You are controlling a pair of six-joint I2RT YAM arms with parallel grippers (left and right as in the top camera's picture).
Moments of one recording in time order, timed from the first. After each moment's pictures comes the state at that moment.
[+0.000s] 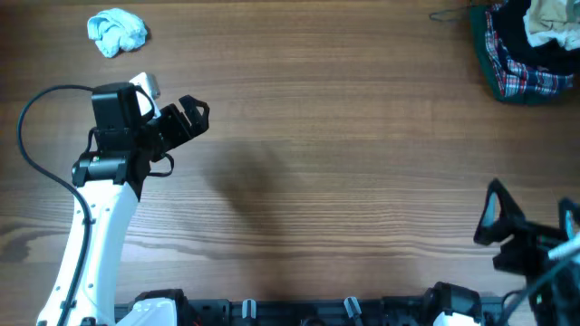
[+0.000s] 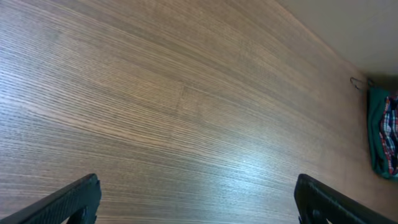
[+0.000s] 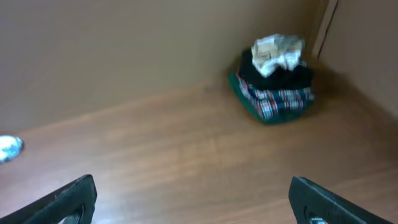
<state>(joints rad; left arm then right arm) 0.06 1.29 0.96 -0.50 0.31 -0.46 -0.27 0.53 1.36 -1.17 -0.13 0.14</state>
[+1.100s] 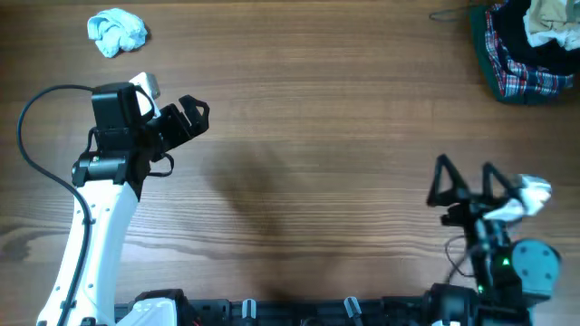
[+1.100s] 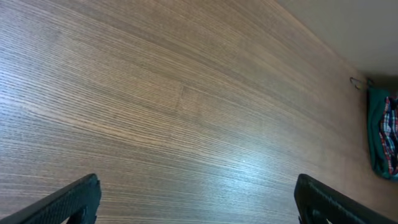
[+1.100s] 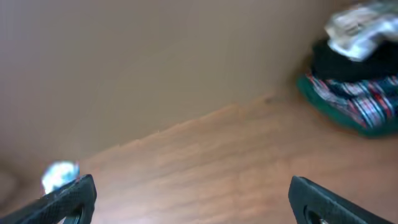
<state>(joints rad) 0.06 1.29 0.96 -0.50 0.31 -0.46 -0.15 0.20 0.42 -0.31 -0.23 0.36</state>
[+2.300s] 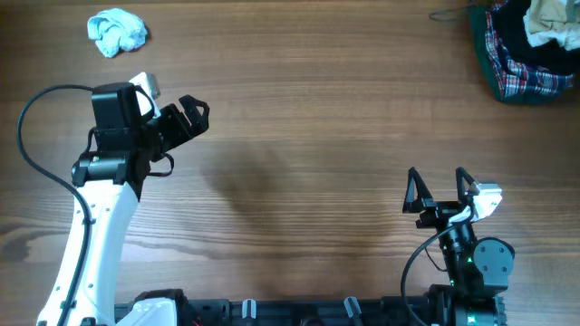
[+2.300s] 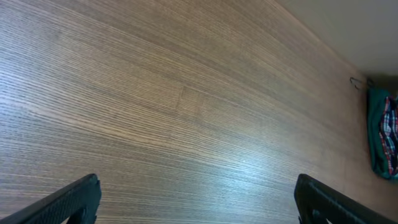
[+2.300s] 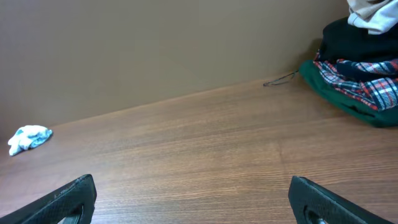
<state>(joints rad) 0.06 1.29 0.96 -0.50 0.31 -0.46 -0.08 0.02 0.07 -0.13 -0.19 0.26</state>
